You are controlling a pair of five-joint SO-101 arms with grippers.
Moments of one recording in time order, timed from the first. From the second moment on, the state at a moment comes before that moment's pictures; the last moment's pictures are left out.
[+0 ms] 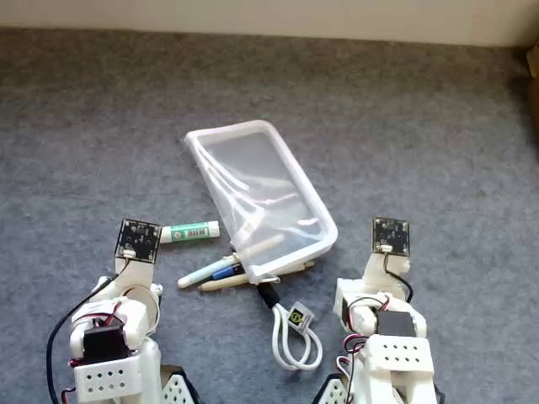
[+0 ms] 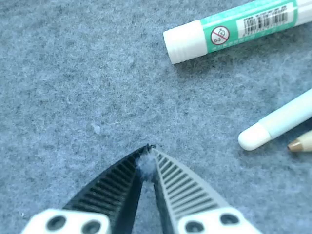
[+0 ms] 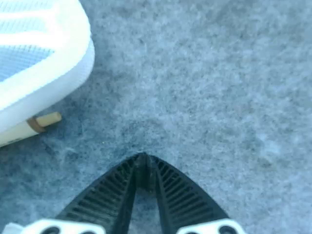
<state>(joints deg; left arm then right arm) -16.3 -103.8 96.0 76.1 -13.3 -1.1 -69.8 94.5 47.0 -1.5</state>
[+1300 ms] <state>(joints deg) -17.8 -104.1 93.2 75.3 -13.3 6.8 -69.2 55.3 69.1 11.2</state>
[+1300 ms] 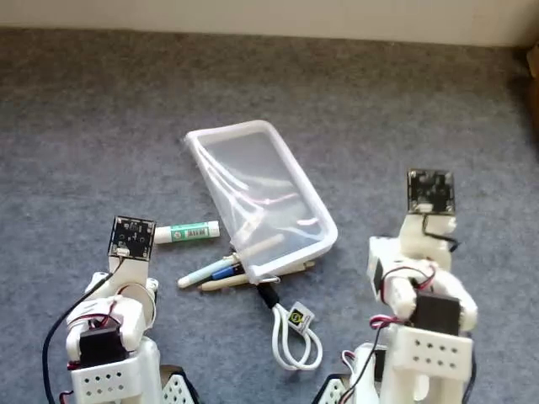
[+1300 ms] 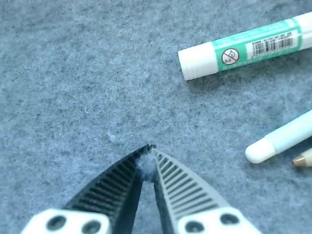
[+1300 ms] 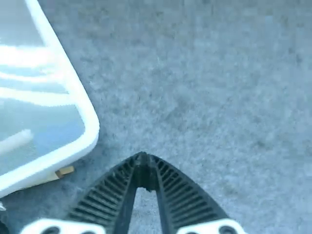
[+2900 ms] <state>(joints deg) -24.6 -104.2 93.2 74.9 -13.3 -50.8 -34.4 58.6 55.9 -3.0</state>
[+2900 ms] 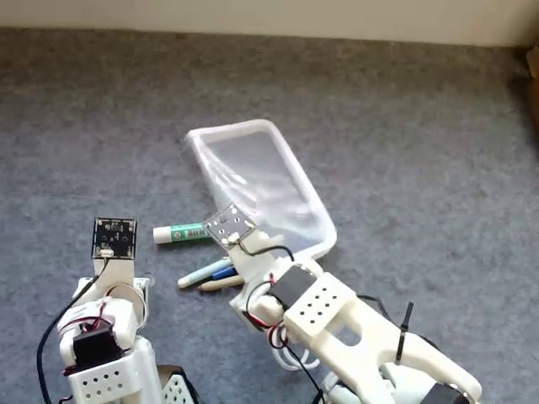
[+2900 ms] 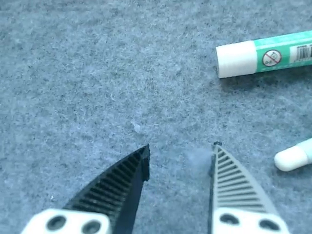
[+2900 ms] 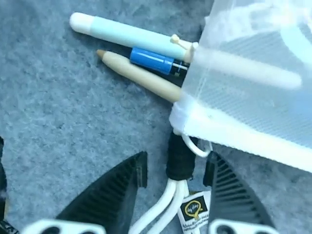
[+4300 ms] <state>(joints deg) -24.6 -104.2 93.2 74.9 -13.3 -48.9 -26.6 64.6 47.2 -3.0</state>
